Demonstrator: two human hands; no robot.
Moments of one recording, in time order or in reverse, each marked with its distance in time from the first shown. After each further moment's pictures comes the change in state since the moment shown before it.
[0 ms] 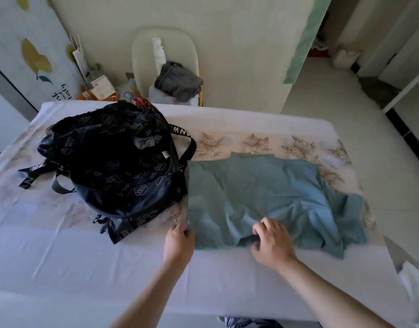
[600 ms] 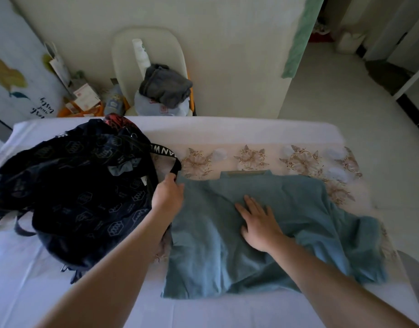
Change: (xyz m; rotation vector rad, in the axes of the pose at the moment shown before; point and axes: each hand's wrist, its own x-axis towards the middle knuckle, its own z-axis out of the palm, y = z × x) left_hand 0.180 0.144 -0.028 0.264 0.032 0.064; right_hand 0.152 0.046 -0.002 -0.044 -0.430 0.039
